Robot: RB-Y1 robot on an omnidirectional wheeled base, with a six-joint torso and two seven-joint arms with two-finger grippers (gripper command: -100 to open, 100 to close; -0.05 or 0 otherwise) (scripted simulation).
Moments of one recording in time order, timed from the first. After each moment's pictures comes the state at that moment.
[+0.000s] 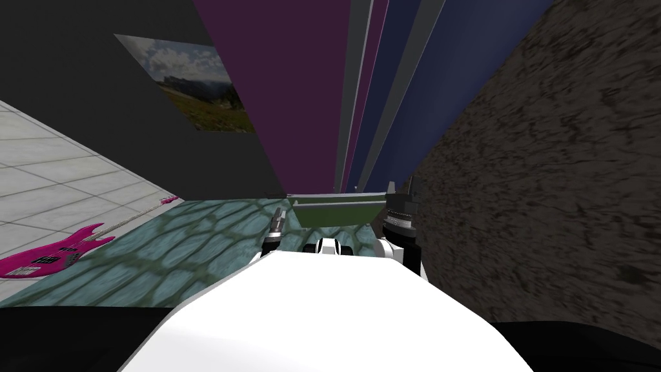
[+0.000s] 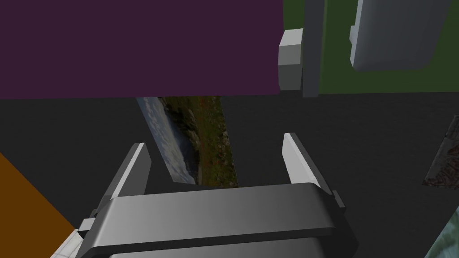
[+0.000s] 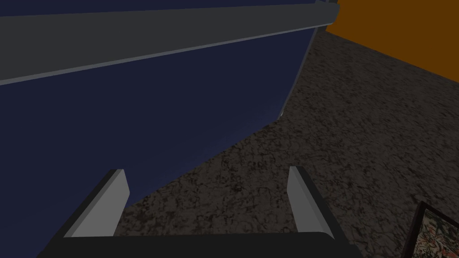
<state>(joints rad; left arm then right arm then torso) 0.21 0.19 0.12 -1.05 0.00 -1.06 0.08 0.50 0.01 0.06 -2.37 -0.06 -0.46 0.07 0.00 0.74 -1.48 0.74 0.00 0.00</state>
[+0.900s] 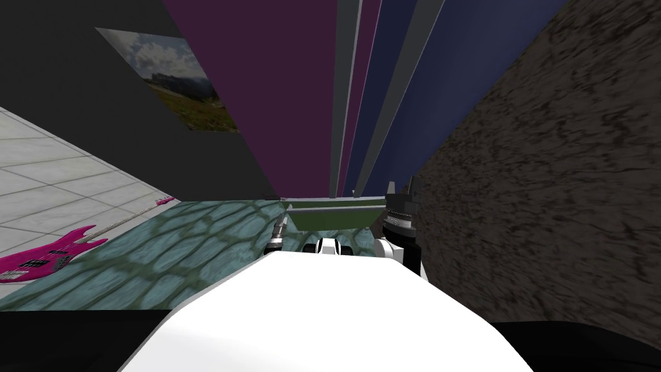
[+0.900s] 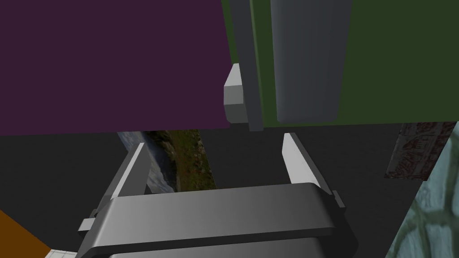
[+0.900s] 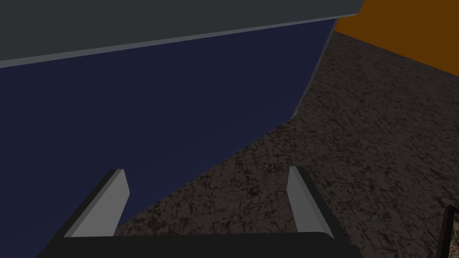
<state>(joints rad) 0.17 0.18 0.11 -0.83 0.01 -1.13 0.06 0.50 0.01 0.06 -2.37 -0.06 -0.46 0.07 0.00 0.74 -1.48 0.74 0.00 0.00</state>
